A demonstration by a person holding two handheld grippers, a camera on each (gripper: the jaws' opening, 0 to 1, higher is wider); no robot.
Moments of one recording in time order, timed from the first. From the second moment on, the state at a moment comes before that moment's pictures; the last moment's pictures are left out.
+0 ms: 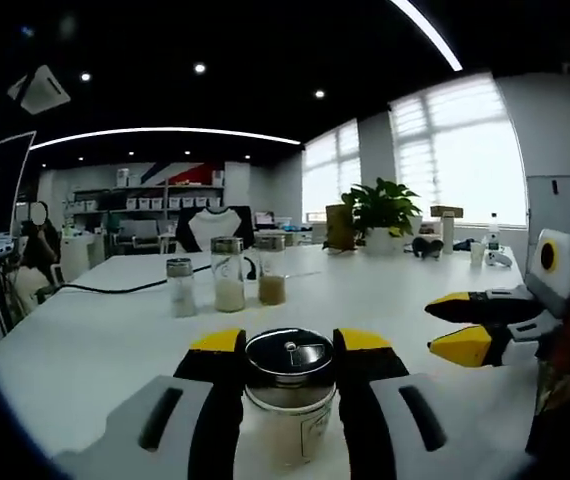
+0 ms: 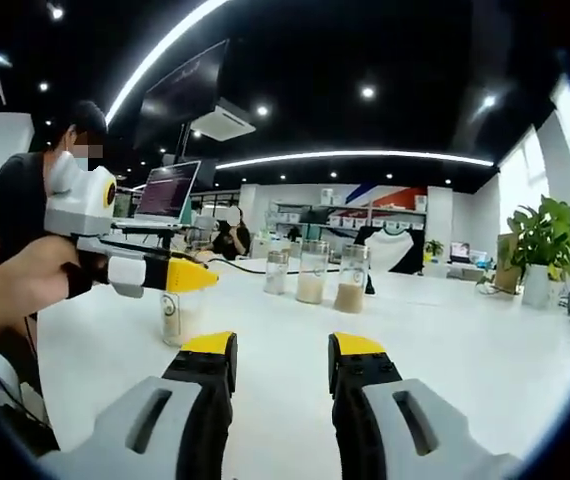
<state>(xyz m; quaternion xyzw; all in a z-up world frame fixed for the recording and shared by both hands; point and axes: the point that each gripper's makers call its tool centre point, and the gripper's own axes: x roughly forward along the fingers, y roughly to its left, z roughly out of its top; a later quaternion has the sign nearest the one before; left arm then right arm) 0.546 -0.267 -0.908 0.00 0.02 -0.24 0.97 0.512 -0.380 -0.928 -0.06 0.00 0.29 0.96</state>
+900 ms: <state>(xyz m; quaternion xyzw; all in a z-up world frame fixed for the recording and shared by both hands) 0.533 -0.246 -0.909 -0.02 0.00 -0.21 0.98 0.517 -0.375 -0.932 -0.05 0.00 0.29 0.96</state>
